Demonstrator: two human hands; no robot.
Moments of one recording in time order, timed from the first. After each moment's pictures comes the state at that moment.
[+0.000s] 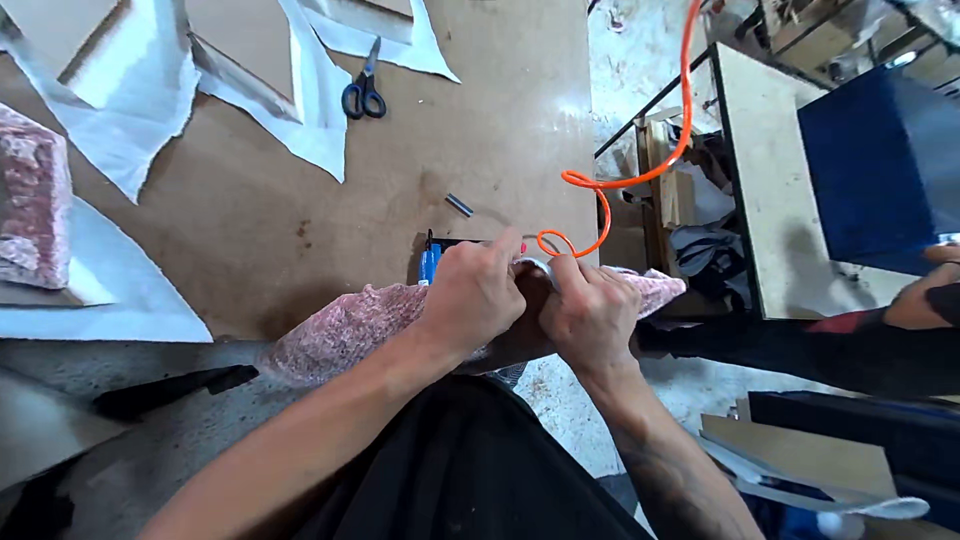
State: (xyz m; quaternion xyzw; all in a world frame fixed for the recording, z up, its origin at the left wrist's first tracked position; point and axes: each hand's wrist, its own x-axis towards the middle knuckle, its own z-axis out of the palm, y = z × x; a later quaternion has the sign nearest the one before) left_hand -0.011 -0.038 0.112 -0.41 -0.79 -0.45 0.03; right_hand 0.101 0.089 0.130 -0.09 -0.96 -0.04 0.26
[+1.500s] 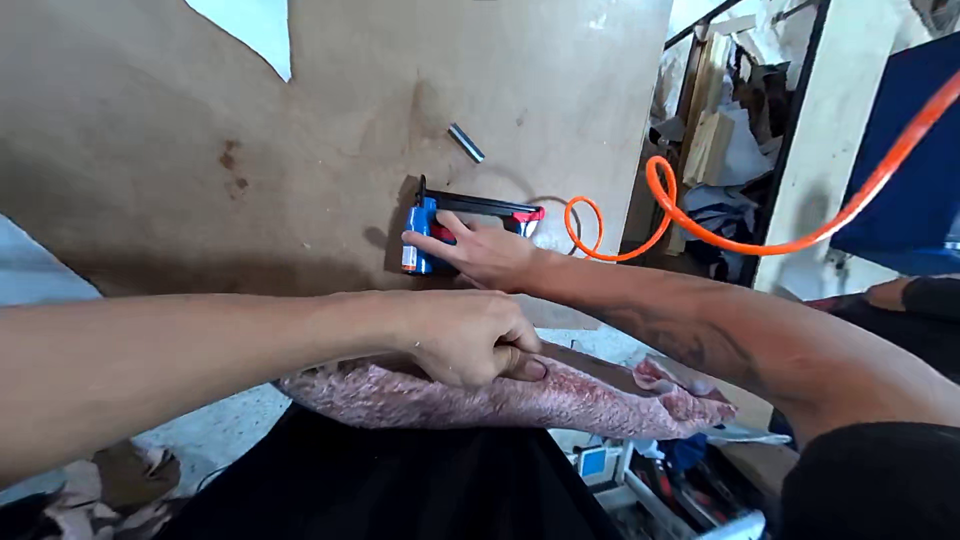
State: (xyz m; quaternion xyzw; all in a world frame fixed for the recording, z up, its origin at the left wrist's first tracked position) left_hand -0.076 -0.034 0.065 -0.61 -0.46 -0.34 -0.56; right_hand -0.034 0.117 -0.011 0.22 -0.92 0.12 -0.31
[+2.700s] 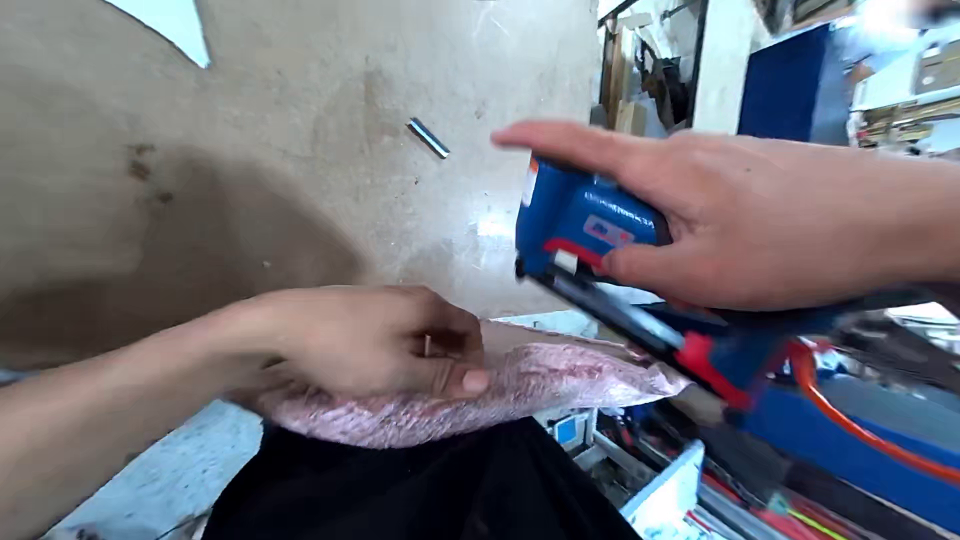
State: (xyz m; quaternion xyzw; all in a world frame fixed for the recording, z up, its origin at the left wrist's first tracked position) left_hand -0.125 -0.103 0.049 -0.55 -0.40 -0.39 -0.61; right_hand -0.079 0.111 0.253 -0.14 -0.85 0.12 -0.49
